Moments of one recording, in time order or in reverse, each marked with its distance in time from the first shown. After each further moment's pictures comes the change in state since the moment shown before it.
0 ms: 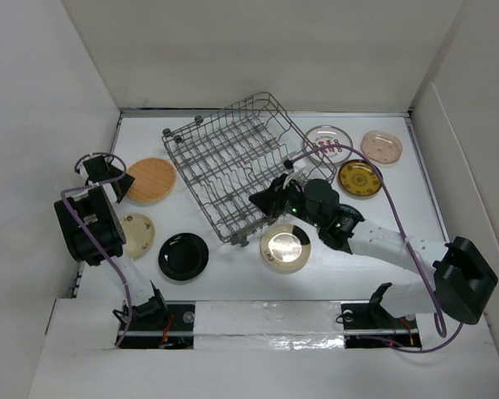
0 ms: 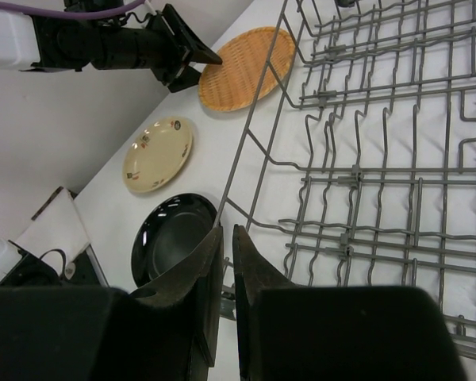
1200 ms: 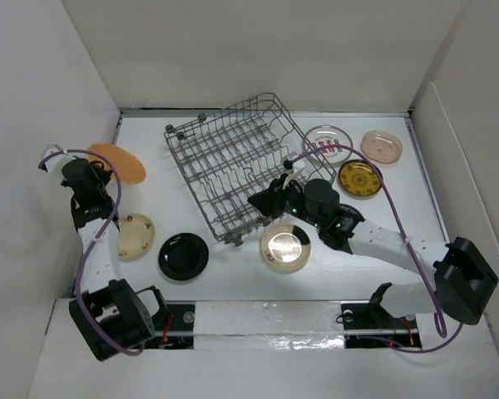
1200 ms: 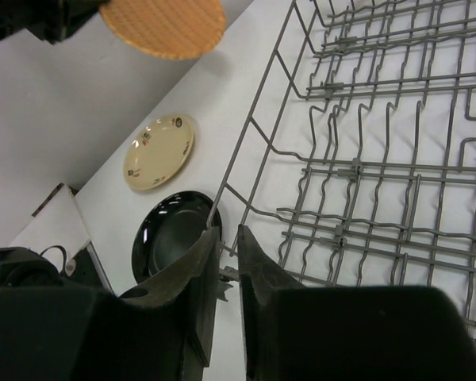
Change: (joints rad) left arm -0.003 -0.683 -0.188 -0.024 -0.191 0.064; right arm 0.002 0.000 0.000 -0.003 -0.010 -0.005
